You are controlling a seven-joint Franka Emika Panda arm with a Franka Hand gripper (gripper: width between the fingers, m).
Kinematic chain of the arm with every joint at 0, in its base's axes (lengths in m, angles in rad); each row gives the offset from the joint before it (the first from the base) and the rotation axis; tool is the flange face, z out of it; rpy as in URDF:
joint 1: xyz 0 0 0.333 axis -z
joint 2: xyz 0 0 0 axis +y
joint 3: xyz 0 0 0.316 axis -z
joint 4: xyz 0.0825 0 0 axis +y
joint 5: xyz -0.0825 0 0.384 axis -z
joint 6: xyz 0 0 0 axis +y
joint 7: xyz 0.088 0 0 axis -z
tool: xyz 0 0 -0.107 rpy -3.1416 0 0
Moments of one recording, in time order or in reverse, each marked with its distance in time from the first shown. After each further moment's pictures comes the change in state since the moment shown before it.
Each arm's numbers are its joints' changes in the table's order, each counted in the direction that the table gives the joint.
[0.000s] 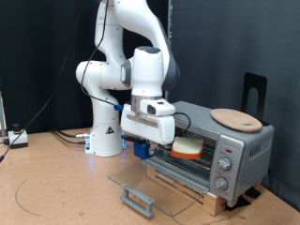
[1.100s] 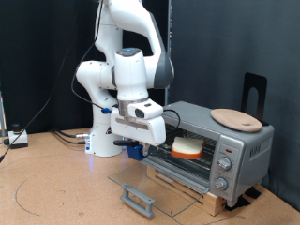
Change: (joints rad) arm -0.041 -0.024 0.064 0.026 -0.248 0.068 -0.328
